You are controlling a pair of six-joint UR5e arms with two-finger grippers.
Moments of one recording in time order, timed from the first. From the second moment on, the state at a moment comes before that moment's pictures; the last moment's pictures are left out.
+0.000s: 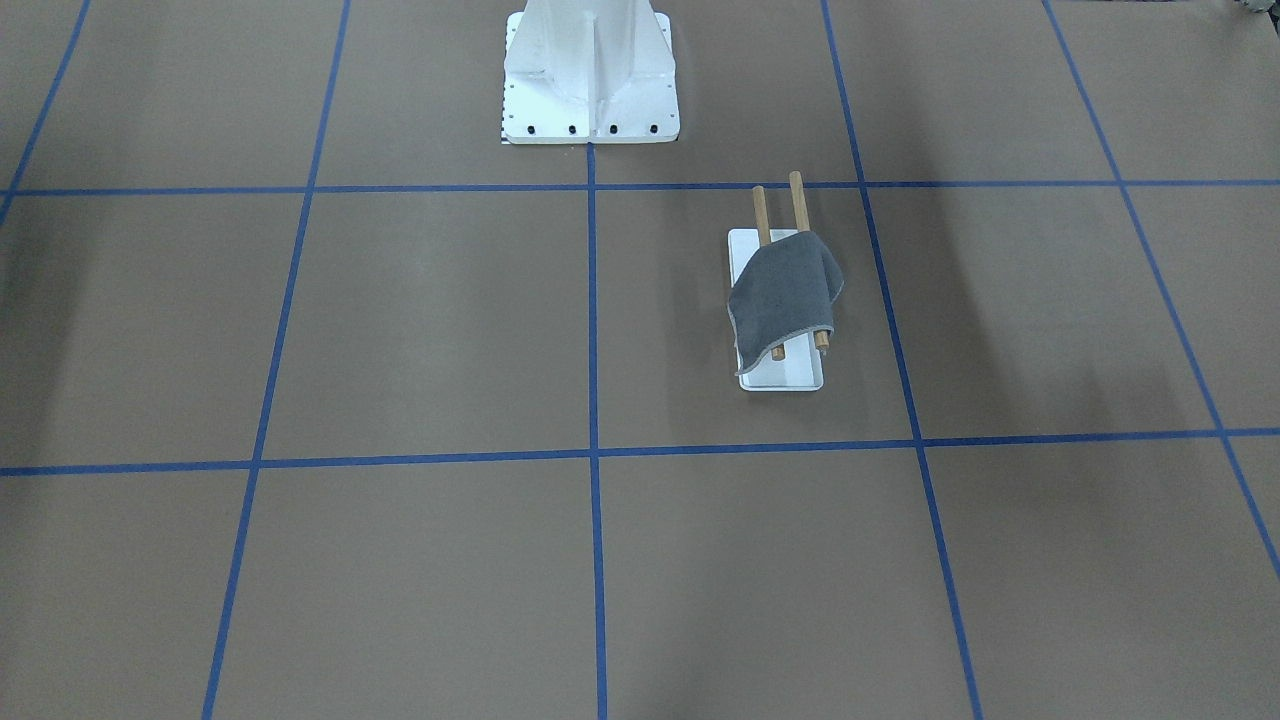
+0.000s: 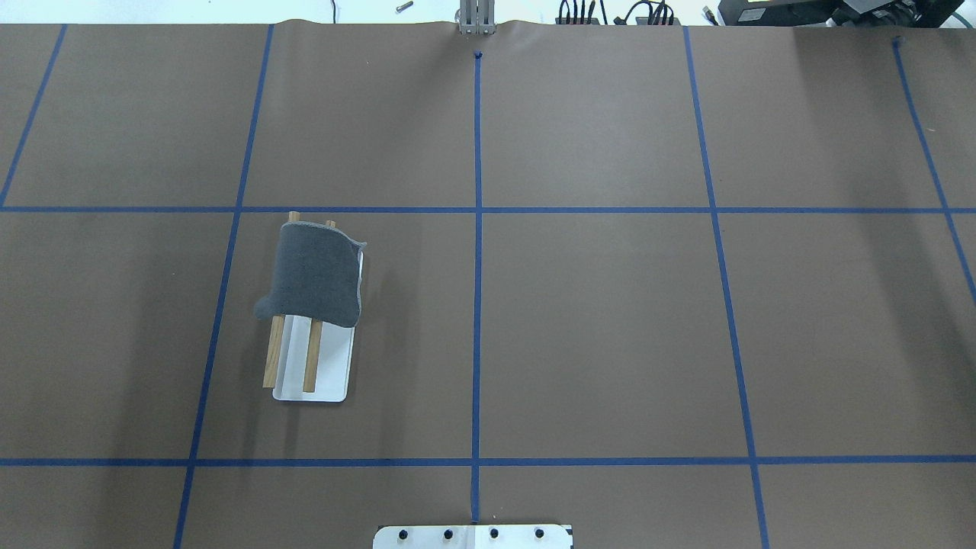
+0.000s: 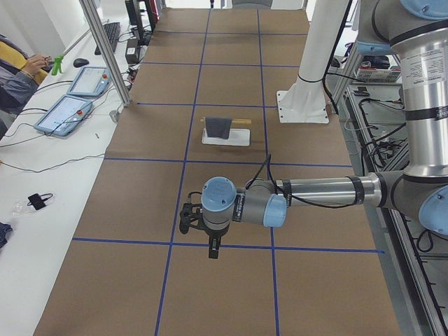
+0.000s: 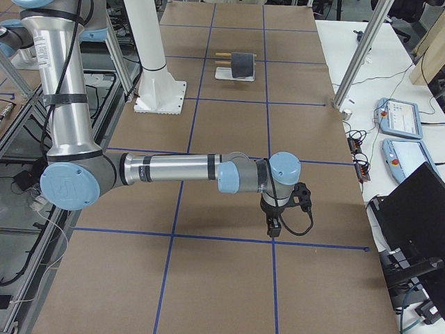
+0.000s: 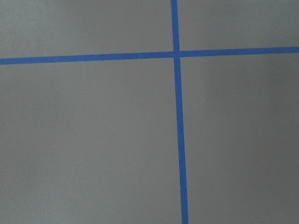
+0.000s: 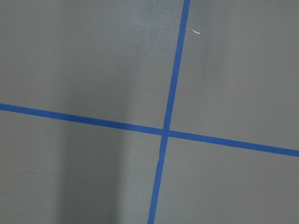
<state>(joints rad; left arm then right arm) -1.55 -1.36 -1.70 -1.79 -2.37 -0.07 1.53 -1.47 1.54 -1.57 2.32 -0.08</state>
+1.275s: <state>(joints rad) -1.55 -1.37 -1.70 -1.80 -2.37 -0.07 1.54 -1.46 1.56 -1.60 2.34 -0.08</state>
